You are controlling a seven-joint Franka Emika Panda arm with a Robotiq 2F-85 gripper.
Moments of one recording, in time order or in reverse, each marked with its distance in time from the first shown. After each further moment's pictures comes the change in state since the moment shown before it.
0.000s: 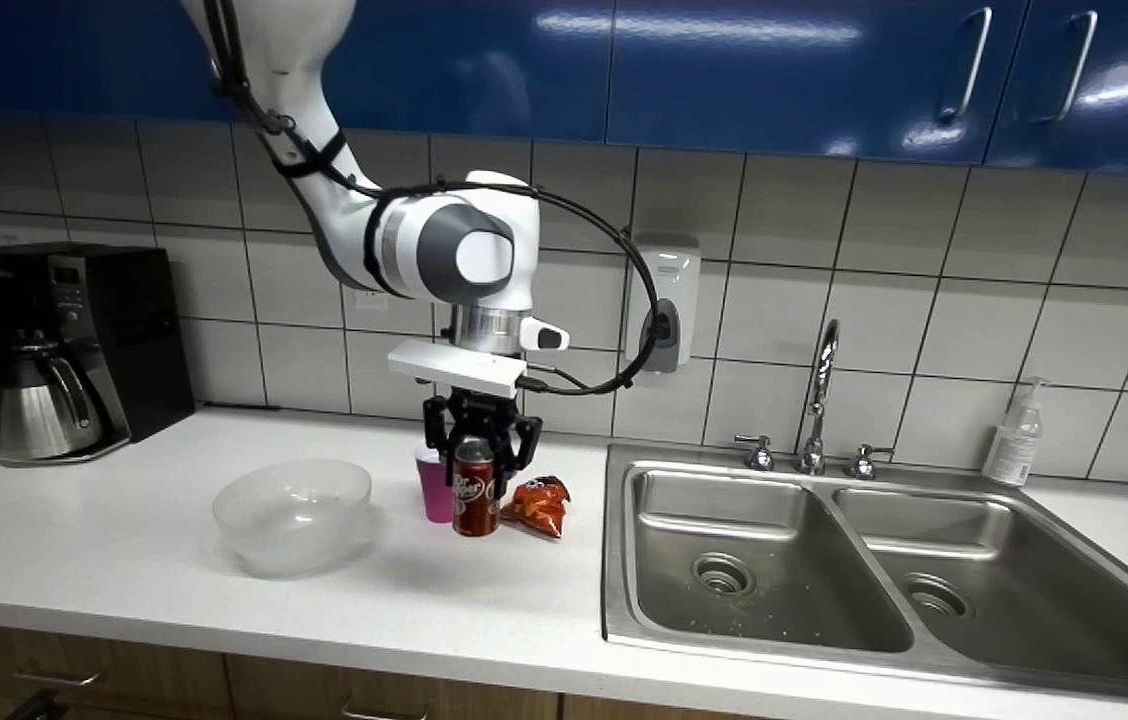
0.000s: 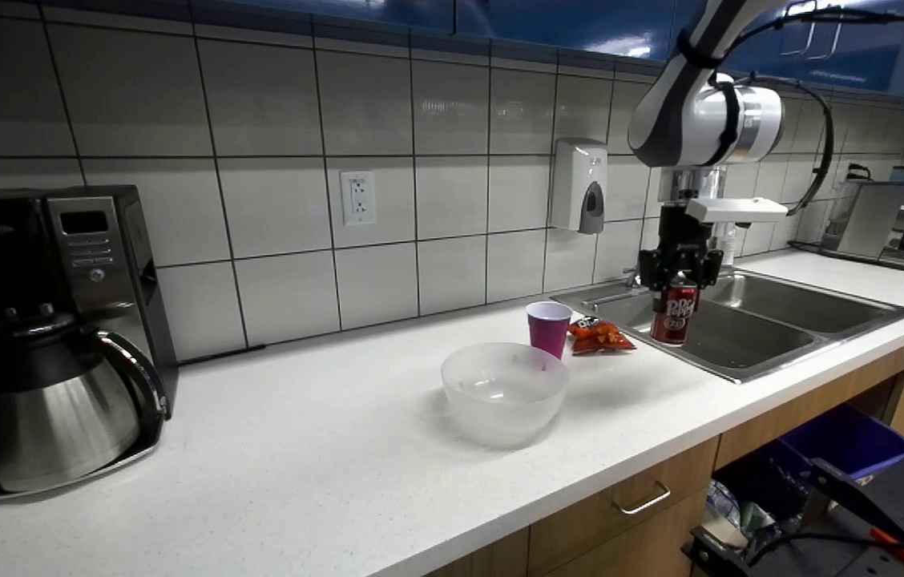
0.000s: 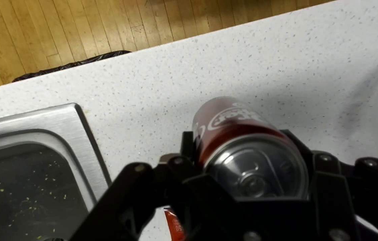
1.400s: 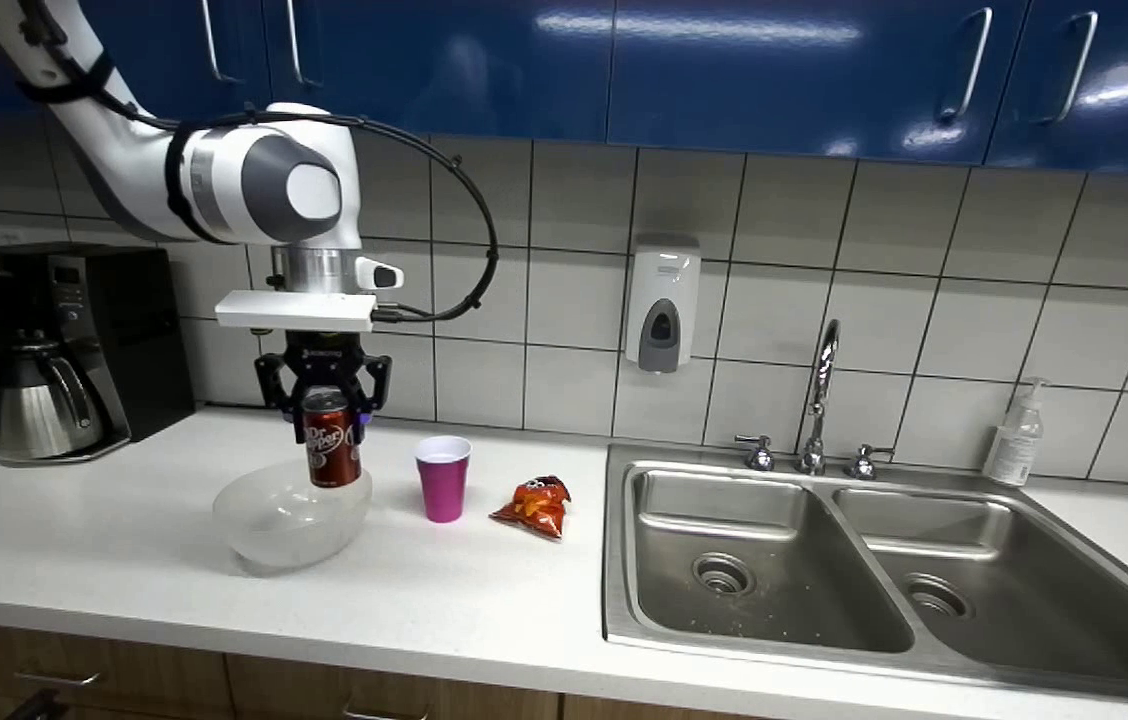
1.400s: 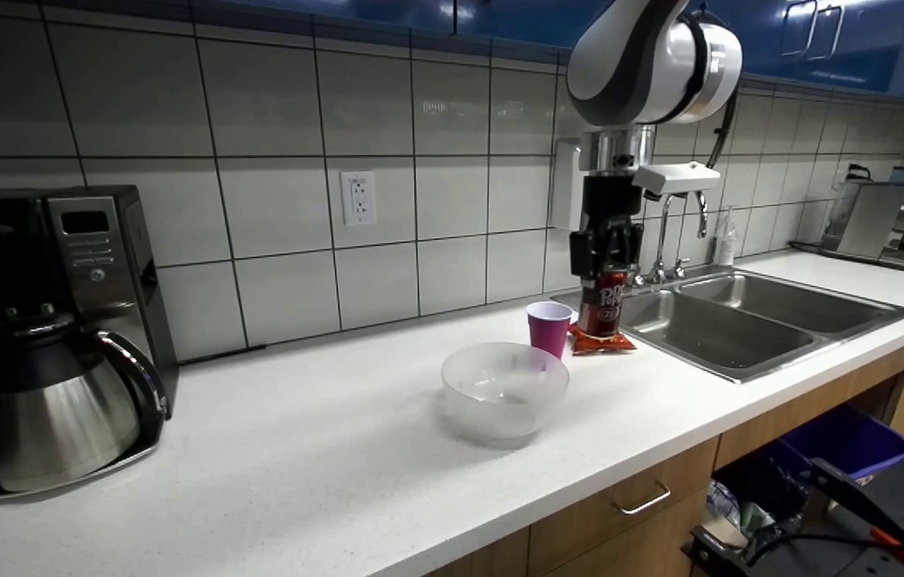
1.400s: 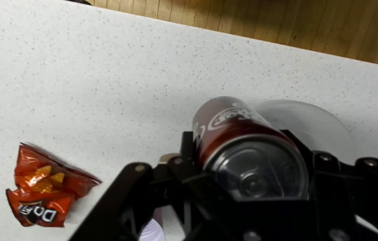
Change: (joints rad) arm 0.243 -0.250 0.105 -0.202 -0.100 0.016 -0.008
